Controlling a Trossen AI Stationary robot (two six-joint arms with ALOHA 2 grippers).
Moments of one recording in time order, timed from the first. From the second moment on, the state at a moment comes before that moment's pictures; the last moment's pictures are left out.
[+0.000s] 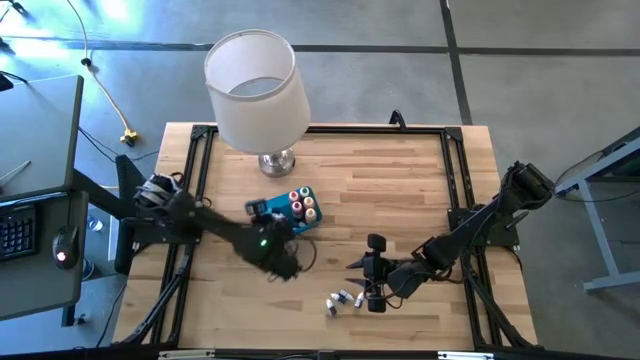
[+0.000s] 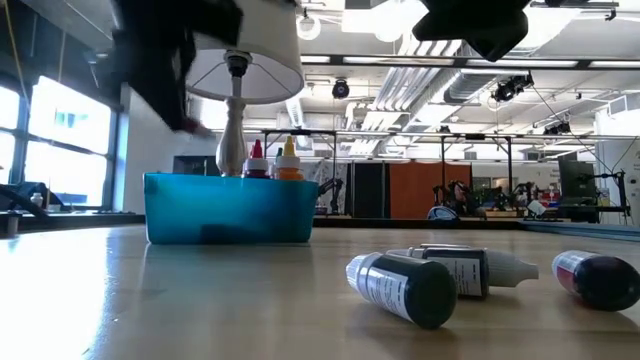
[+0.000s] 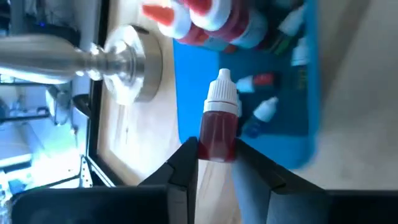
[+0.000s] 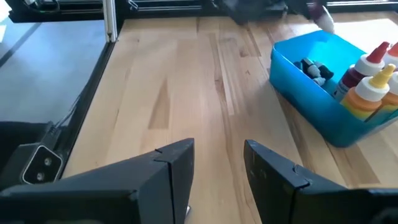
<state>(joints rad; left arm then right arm) -0.43 1.78 1.42 -1.44 -0.67 -0.77 0.62 1.54 0.92 0.05 0.54 0.40</state>
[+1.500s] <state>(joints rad) -0.14 1.78 1.20 -1.01 -0.27 -0.32 0.62 1.55 0.92 0.07 0.58 0.33</state>
